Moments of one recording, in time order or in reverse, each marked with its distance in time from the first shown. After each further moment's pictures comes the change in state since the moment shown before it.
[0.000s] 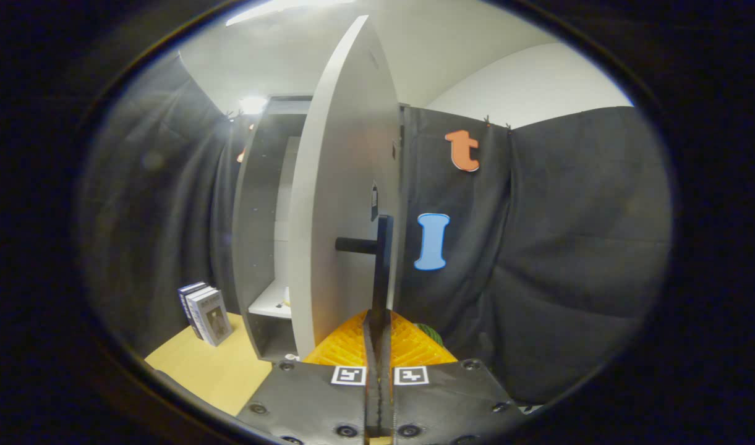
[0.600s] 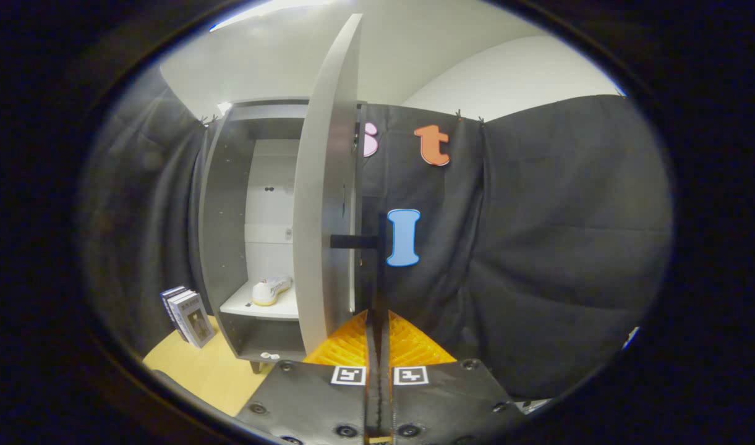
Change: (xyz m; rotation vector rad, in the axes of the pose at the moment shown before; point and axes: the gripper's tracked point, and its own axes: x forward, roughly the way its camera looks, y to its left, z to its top) arm -0.007 -0.063 0.001 0.047 0.009 -0.049
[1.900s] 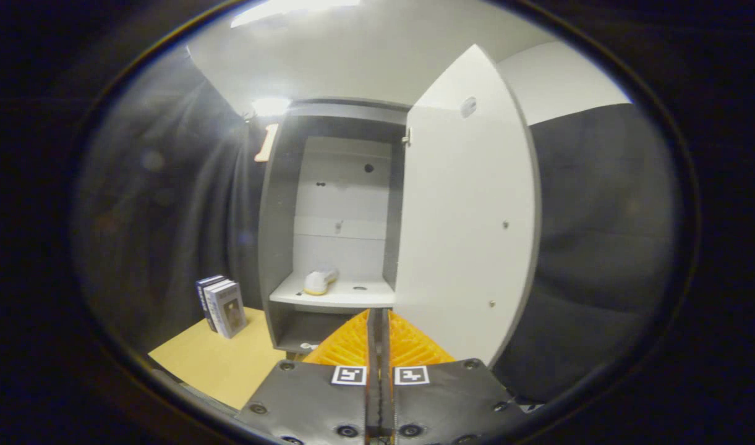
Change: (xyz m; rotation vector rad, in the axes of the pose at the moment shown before) arm -0.046 0.108 -0.035 -0.039 0.007 0.156
